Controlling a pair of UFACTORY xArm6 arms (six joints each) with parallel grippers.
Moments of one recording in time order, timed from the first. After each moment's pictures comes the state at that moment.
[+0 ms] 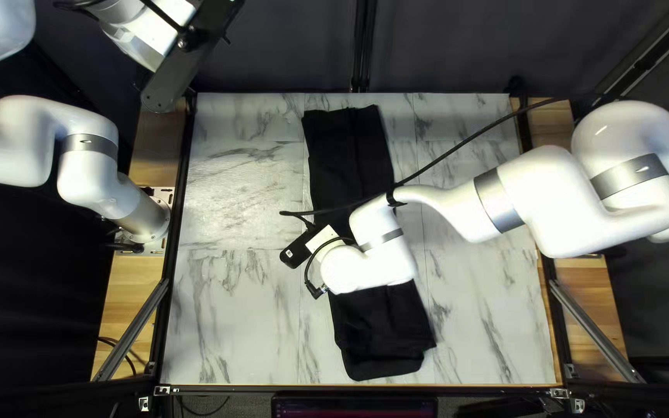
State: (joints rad) left arm 0.14 -0.73 -1.20 0.19 1.66 0.84; right arm 0.30 0.68 -1.62 -0.22 1.07 1.27
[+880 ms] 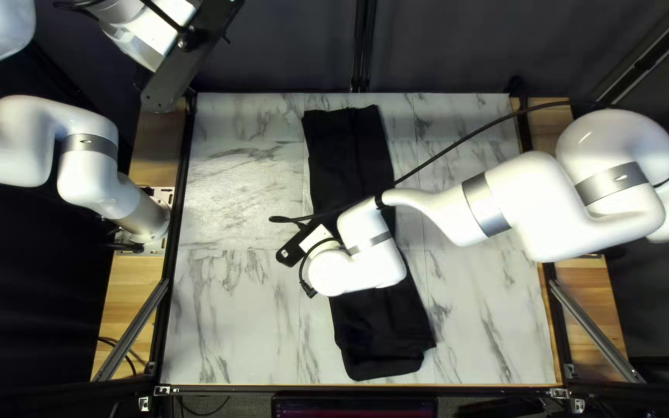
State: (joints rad) left arm 0.14 -0.73 -1.20 0.19 1.66 0.84; right arm 0.30 0.64 -1.59 -0.24 1.21 1.23
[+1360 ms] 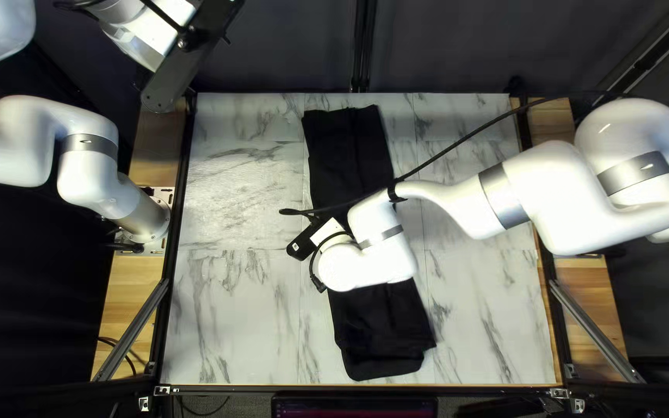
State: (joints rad) left arm 0.14 -0.73 -1.20 0.19 1.66 0.84; right arm 0.32 0.67 -1.69 -0.25 1.28 1.24
